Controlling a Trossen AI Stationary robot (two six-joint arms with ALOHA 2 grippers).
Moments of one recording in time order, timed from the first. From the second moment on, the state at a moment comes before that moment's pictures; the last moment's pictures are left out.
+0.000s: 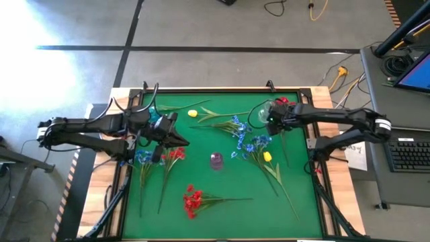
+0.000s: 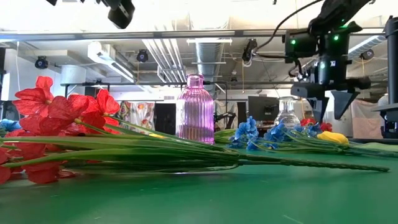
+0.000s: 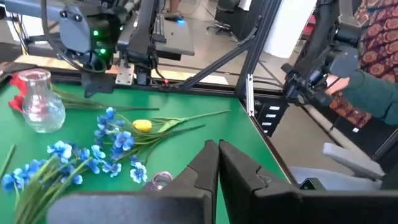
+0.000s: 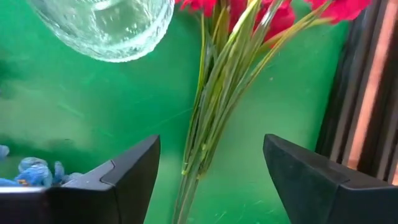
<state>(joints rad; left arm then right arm) 0.06 0.89 0.78 -0.13 0.32 -0.15 -0.42 1.26 0.75 -0.96 0.32 0.84</state>
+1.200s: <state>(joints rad) 0.06 0.90 0.78 -0.15 0.21 -0.19 -0.55 1.27 0.51 -0.59 0.26 0.78</state>
